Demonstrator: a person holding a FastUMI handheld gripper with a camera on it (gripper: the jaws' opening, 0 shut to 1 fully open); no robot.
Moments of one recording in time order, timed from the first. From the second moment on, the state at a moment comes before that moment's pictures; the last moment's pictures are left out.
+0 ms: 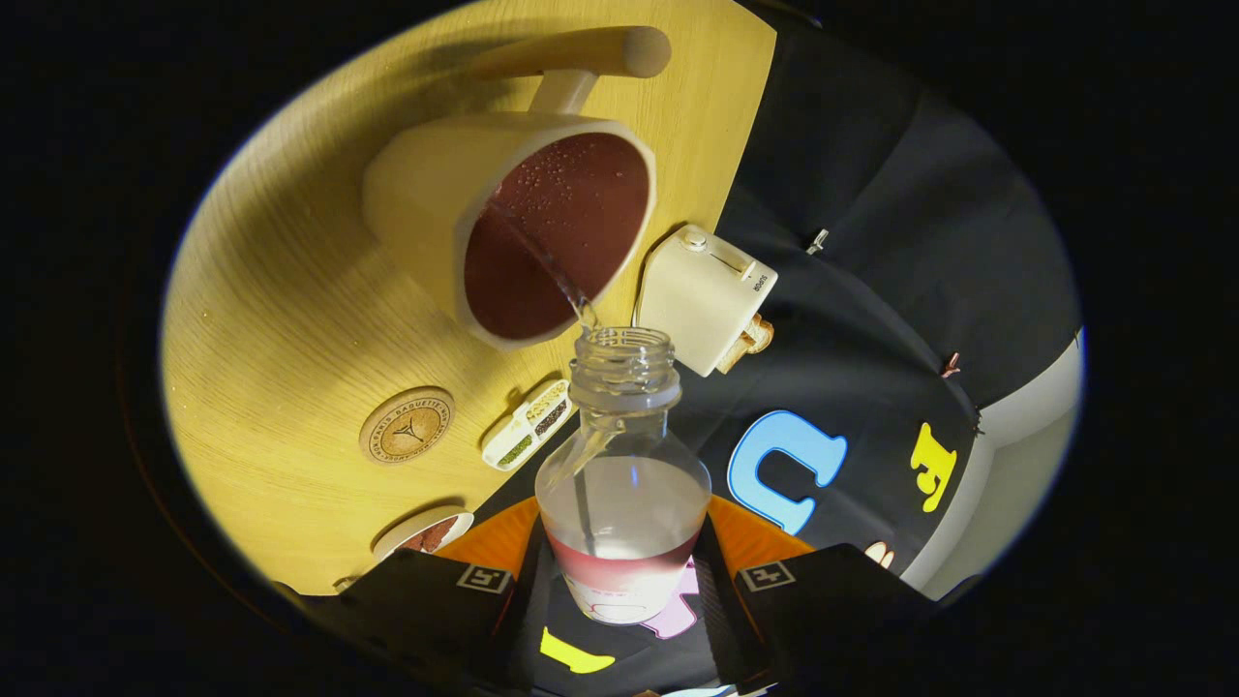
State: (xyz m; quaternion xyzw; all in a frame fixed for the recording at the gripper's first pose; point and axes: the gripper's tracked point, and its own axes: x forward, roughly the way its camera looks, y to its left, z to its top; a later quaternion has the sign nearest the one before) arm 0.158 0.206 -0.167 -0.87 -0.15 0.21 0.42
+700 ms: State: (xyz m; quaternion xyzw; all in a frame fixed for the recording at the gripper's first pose) arm 0.157 0.221 -0.149 -0.89 -0.17 0.20 0.38
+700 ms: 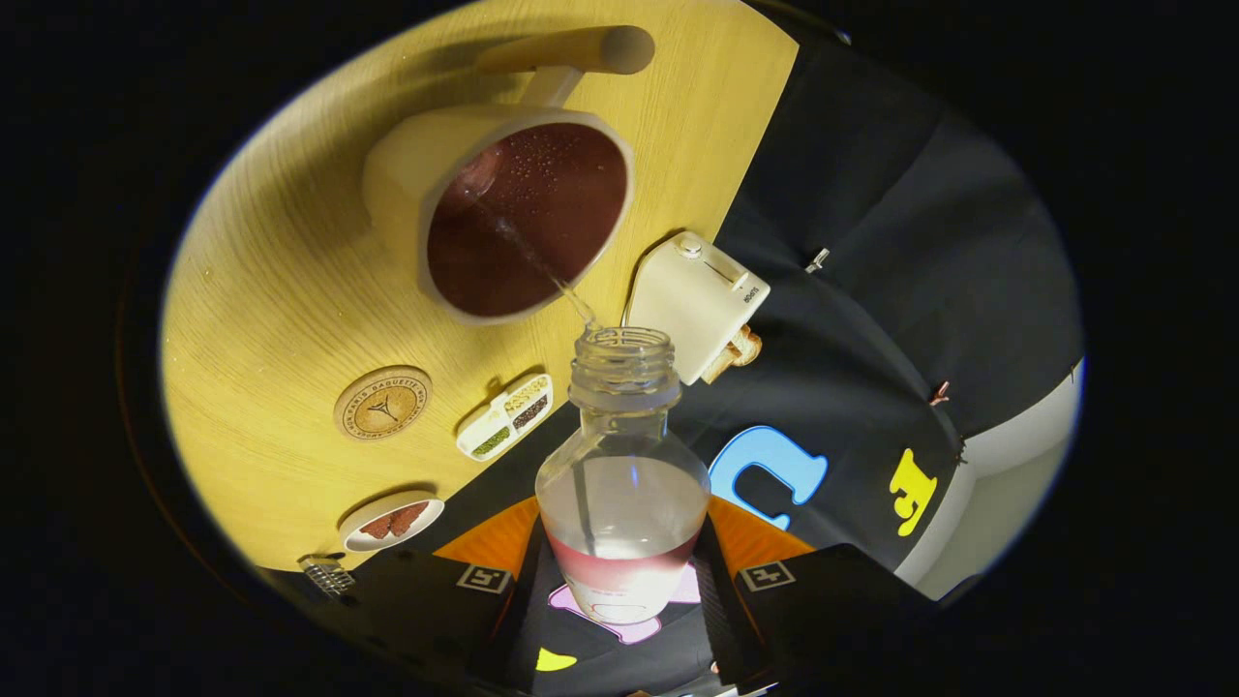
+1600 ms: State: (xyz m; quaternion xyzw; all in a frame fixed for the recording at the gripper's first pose) arm 0.152 0.231 -0.141 -0.91 -0.19 0.19 0.32
